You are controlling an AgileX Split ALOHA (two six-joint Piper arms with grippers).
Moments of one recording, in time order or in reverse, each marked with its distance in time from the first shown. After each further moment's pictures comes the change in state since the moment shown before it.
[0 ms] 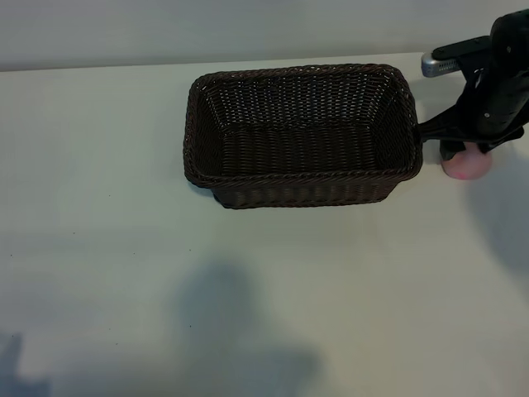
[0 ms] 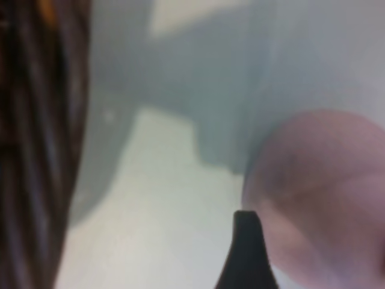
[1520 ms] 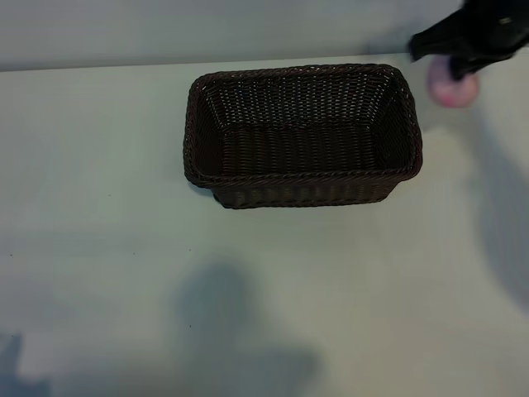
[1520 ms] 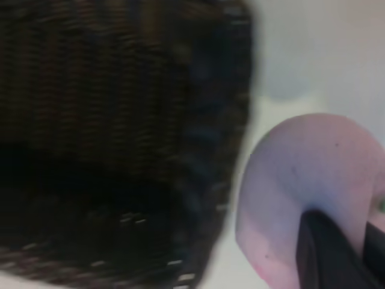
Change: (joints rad) left arm 0.000 0.000 0.000 0.000 0.000 -0.004; right arm 0.125 -0.203 -0.259 0.082 0.315 -0.049
